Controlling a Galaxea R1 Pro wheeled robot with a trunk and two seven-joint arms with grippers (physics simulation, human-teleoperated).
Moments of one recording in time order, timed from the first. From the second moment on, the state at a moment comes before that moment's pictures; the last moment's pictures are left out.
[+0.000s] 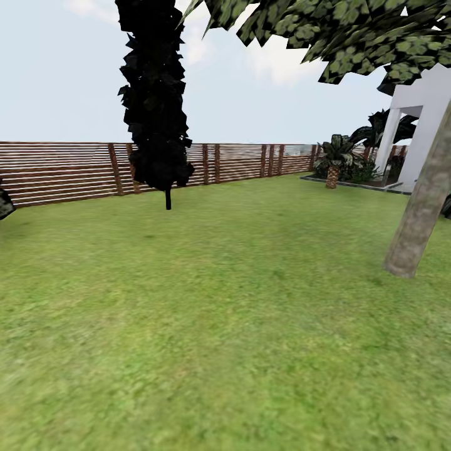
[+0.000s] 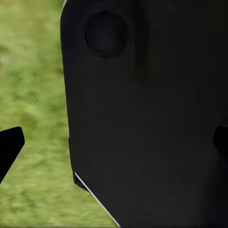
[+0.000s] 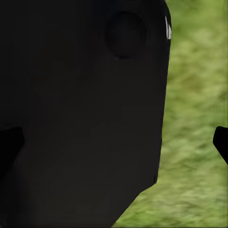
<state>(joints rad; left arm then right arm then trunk) 0.00 0.00 0.00 0.00 0.00 0.00 0.00 0.00 0.00 0.00 0.00 0.00 0.00 0.00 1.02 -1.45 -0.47</state>
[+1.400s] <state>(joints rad) 0.09 0.04 0.00 -0.01 0.00 0.00 0.00 0.02 -0.03 0.00 0.01 0.00 0.01 0.00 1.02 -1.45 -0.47</state>
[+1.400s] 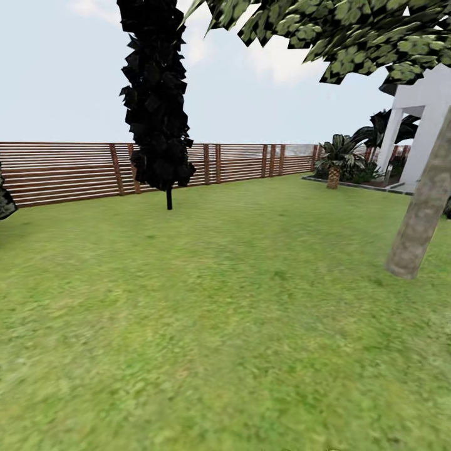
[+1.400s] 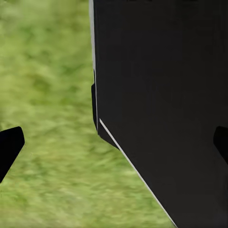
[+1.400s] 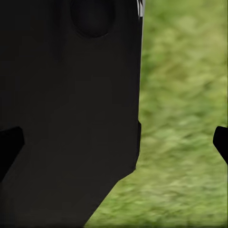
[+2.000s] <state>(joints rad) 0.09 0.04 0.00 -0.01 0.00 0.00 0.00 0.02 -0.03 0.00 0.01 0.00 0.01 -0.01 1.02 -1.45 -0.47</state>
